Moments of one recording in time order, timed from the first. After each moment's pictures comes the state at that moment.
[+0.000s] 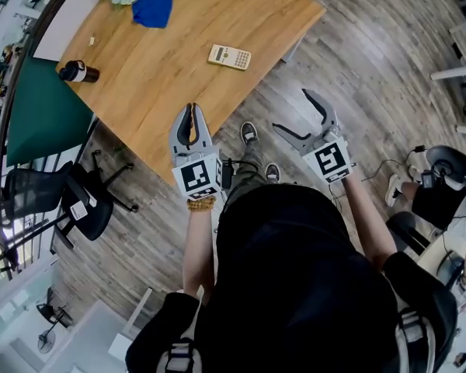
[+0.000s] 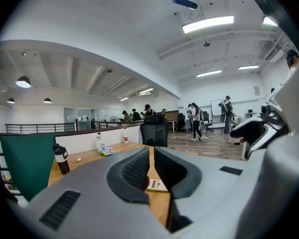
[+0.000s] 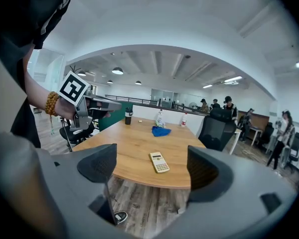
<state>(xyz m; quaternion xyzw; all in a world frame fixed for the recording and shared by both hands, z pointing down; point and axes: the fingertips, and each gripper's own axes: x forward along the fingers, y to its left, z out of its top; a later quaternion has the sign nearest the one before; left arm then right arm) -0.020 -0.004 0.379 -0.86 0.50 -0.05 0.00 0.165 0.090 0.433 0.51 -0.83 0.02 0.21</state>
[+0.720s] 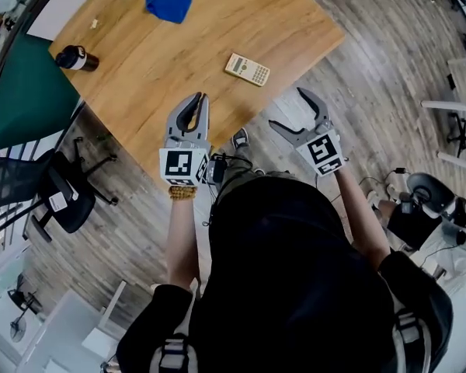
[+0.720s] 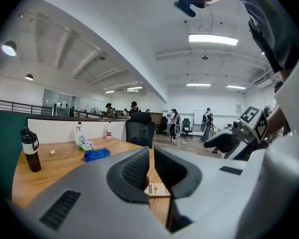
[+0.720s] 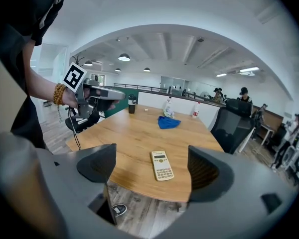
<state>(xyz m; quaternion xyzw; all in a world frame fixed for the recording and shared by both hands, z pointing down) -0.037 -0.098 0.407 -0.92 0.40 -0.02 -0.07 0.130 -0.022 0.470 0.45 -0.84 0.06 0.28</state>
